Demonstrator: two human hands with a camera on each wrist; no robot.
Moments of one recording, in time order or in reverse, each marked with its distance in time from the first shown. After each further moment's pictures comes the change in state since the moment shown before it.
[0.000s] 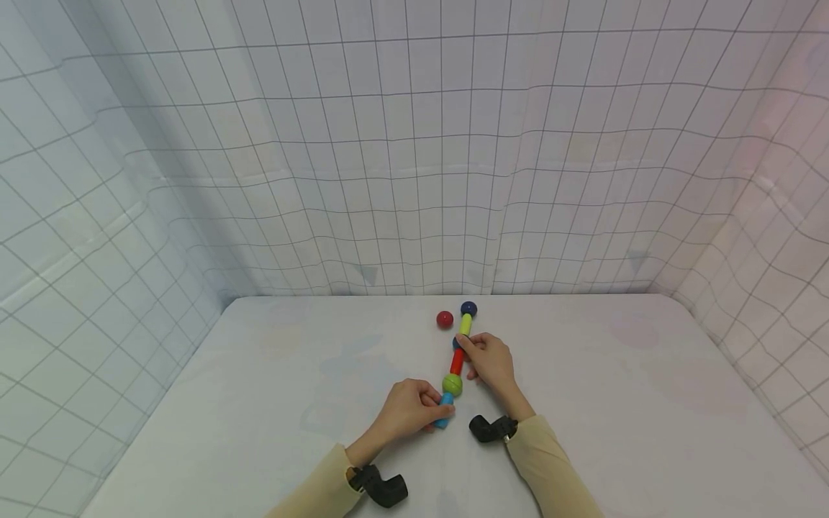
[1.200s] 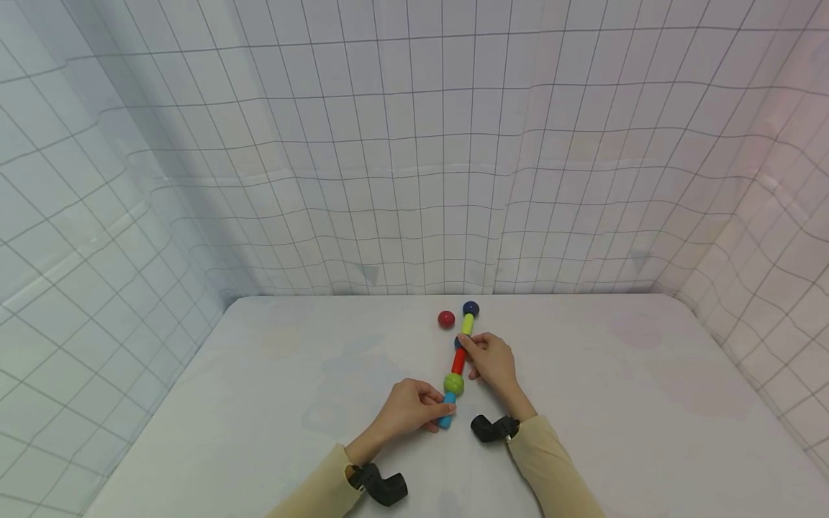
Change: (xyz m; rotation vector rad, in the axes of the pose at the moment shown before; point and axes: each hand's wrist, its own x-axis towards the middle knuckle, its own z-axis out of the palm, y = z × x) left_hand 0.000 0.000 -0.002 -0.154 -0.043 -0.043; right_hand 0.000 -0.001 -0.001 0.000 -0.004 0.008
